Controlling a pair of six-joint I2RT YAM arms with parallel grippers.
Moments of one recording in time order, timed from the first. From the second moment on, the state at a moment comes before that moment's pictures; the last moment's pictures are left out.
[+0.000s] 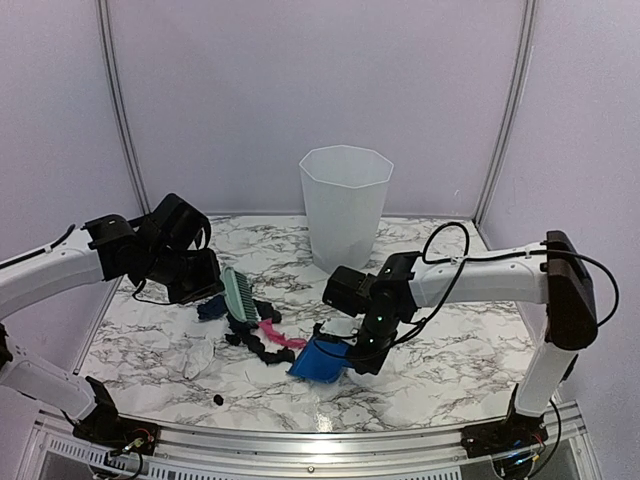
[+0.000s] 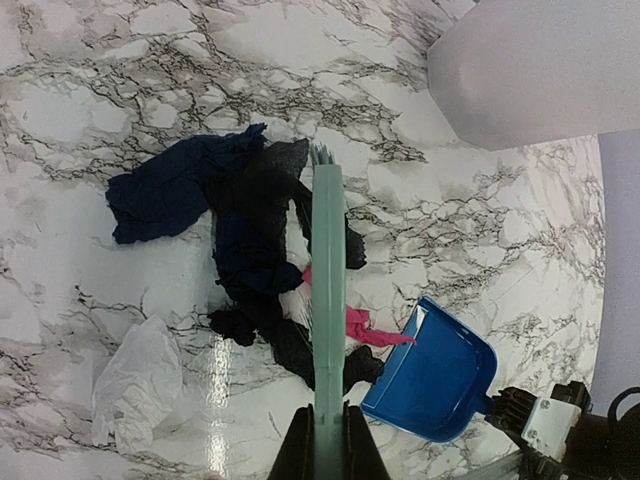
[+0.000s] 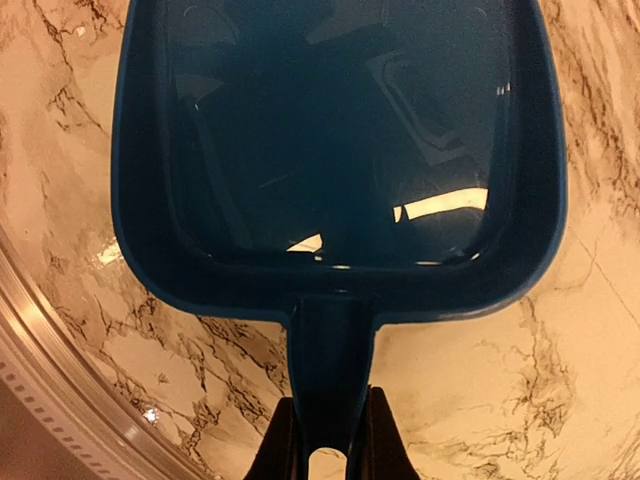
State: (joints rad) left arm -0.77 1.28 1.12 -0.79 -0.10 -0.96; right arm 1.05 1.79 1.29 -0.97 -0.06 -0.03
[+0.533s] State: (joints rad) left arm -0.75 1.49 1.36 -0.83 -0.26 -0.74; right arm 1.06 1.83 1.35 -0.92 0.07 -0.10
